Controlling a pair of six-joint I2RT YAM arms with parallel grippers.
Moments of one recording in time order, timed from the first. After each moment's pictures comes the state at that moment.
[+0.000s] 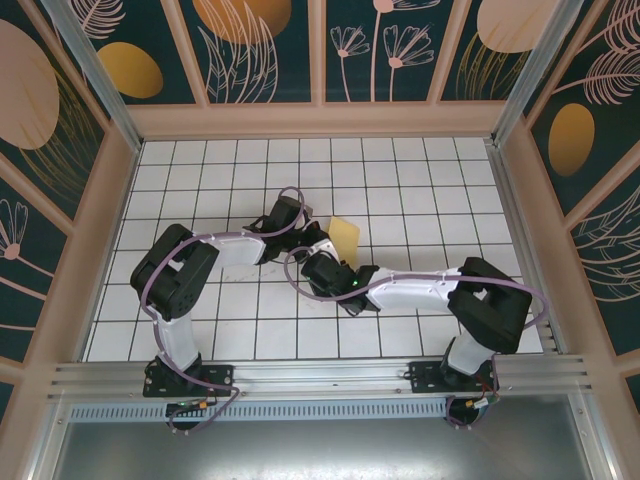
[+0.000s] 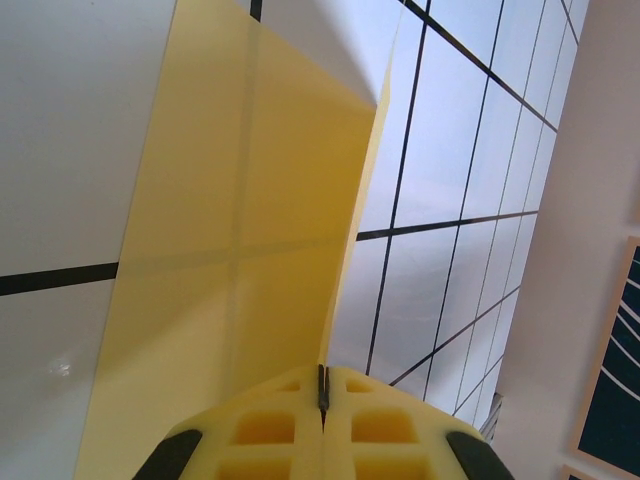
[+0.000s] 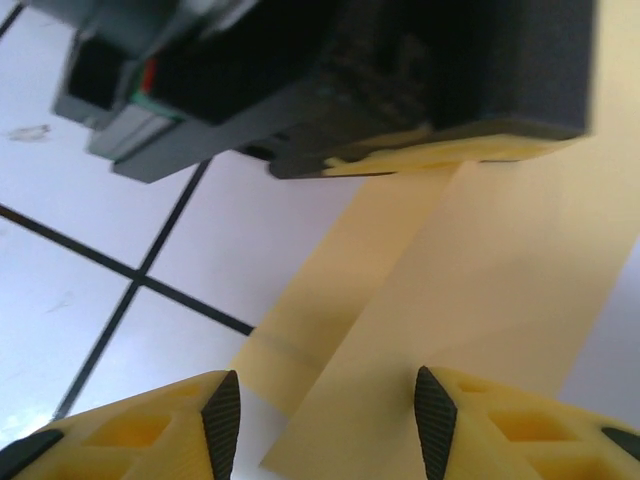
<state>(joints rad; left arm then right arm) -0.62 1.87 0.98 0.14 0.49 -1.10 1.10 1.61 0.85 -0.23 0.42 0.47</state>
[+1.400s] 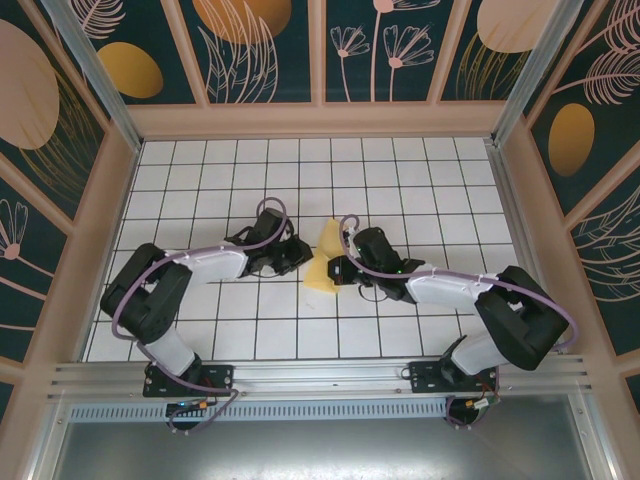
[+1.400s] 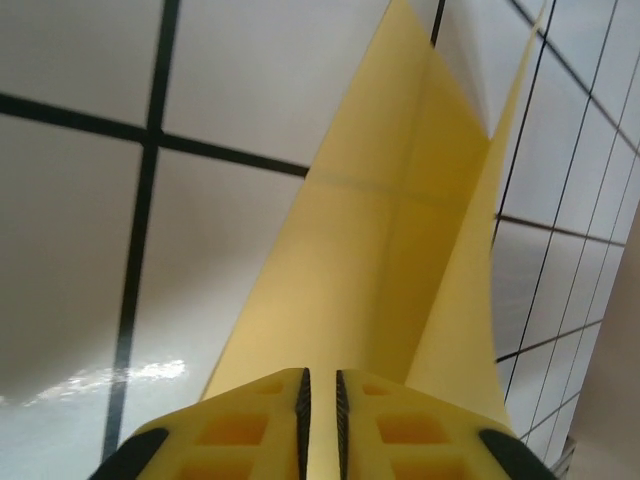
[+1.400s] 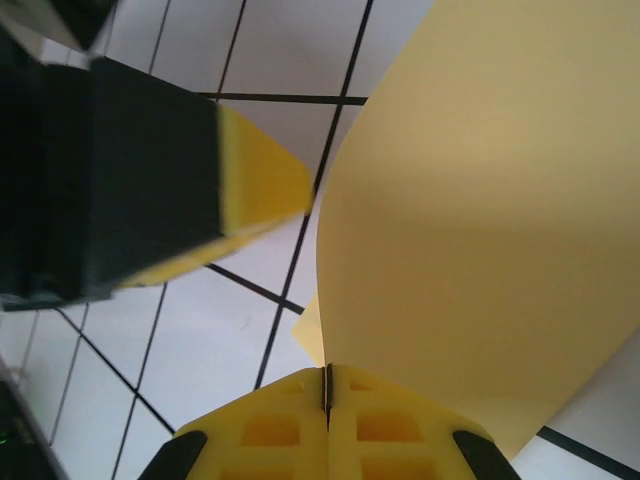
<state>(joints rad) -0.62 1.68 0.82 -0.01 0.34 -1.07 0.77 1.44 0.60 0.15 -0.26 0.68</state>
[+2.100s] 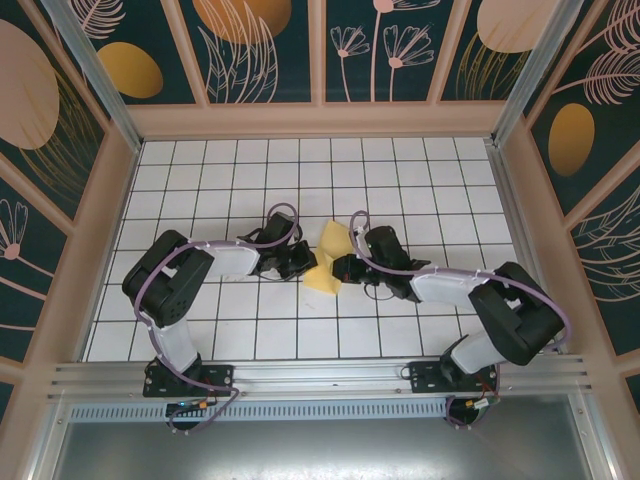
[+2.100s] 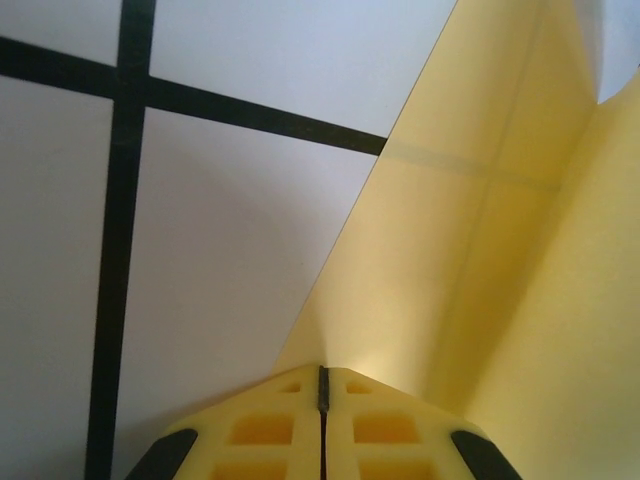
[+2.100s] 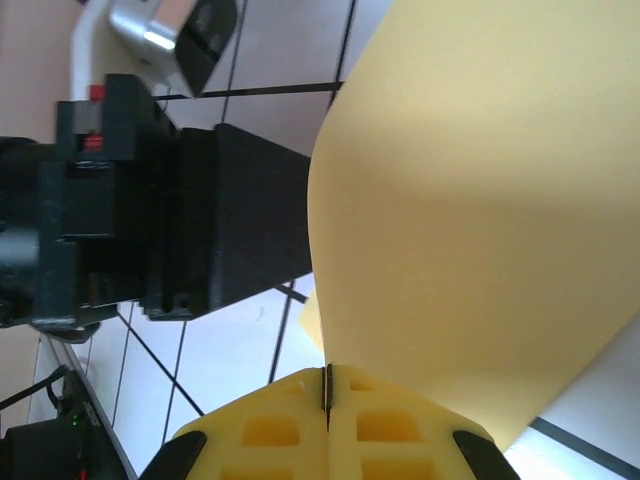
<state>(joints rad) -0.63 1.82 0.86 0.01 0.38 -1.05 0.67 1.47 0.55 0.25 -0.42 0.74</state>
